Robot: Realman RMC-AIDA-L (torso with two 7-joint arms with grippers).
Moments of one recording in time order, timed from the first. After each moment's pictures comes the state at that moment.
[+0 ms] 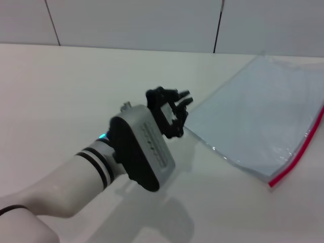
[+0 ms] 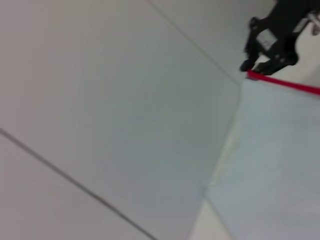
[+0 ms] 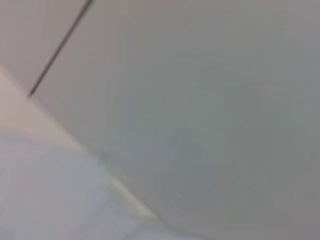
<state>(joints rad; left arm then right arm) -0.22 -2.03 2.29 1.17 2.57 -0.29 -2.13 0.59 2.04 -0.71 -0.34 1.96 0.62 -3.00</state>
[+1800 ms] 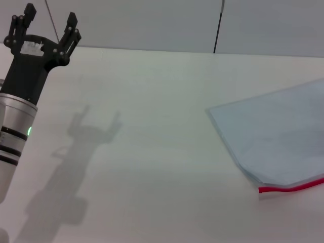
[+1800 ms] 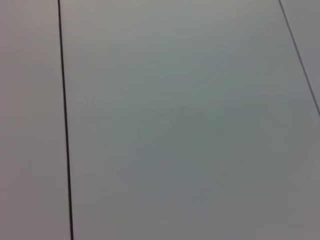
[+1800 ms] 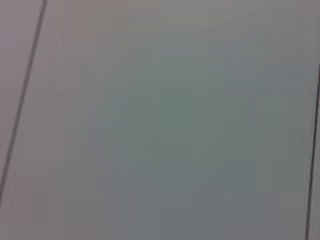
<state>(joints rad) -0.32 -1.99 2.27 0.60 2.32 -1.27 -2.99 0.45 2.03 -0.49 -0.08 2.22 1.29 -3.00</state>
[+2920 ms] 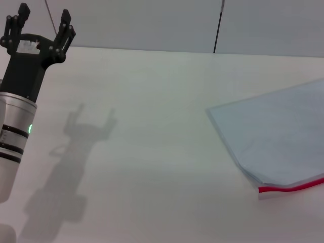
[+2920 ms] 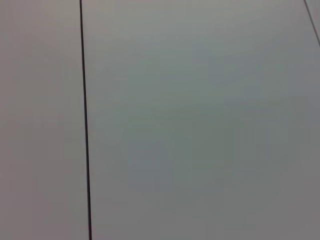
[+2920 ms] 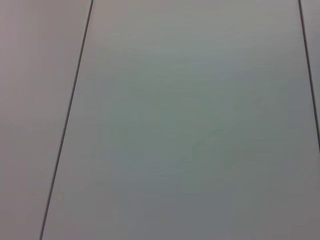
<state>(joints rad) -0.35 -2.02 2.27 0.54 2.26 -1.30 -2.99 0.46 2.03 -0.45 0.02 2.22 1.61 -2.98</state>
